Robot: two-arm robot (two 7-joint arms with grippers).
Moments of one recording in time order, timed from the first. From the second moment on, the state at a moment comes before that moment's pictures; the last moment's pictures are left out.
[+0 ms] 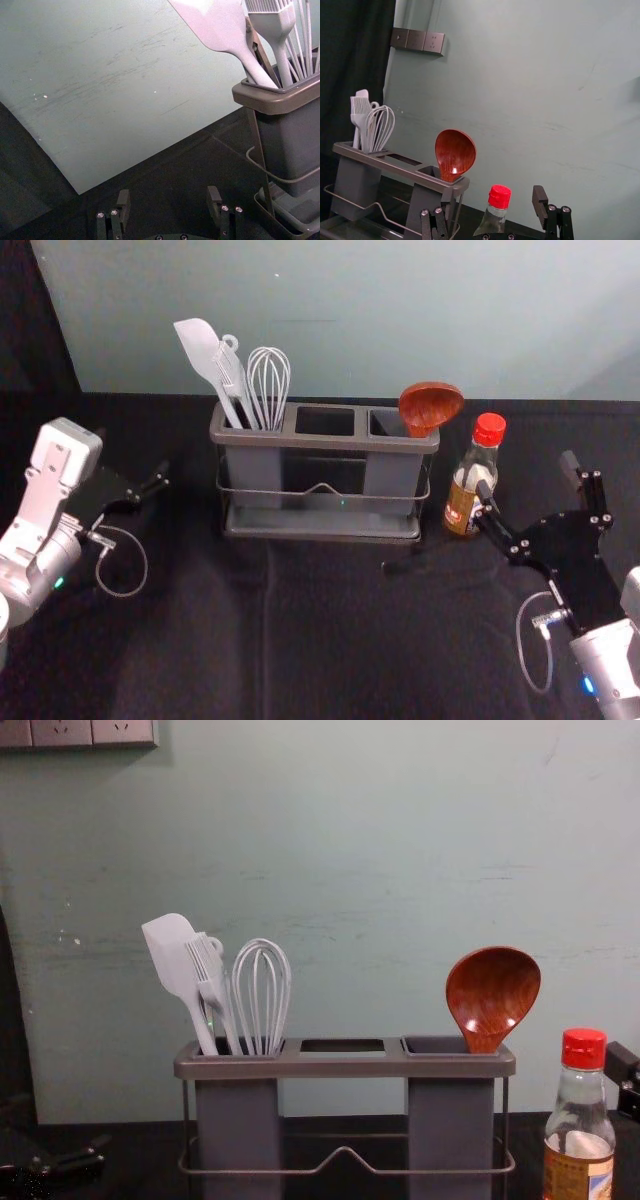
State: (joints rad) left arm -0.20 0.60 0.45 -1.41 -0.25 -0.12 0.03; right arm -0.26 0.25 -0.12 -1.78 -0.09 -0.43 0.03
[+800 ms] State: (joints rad) left arm -0.20 0.60 0.45 -1.41 -0.25 -0.12 0.03; right arm -0.26 0.25 -0.12 -1.78 -0.09 -0.43 0.03
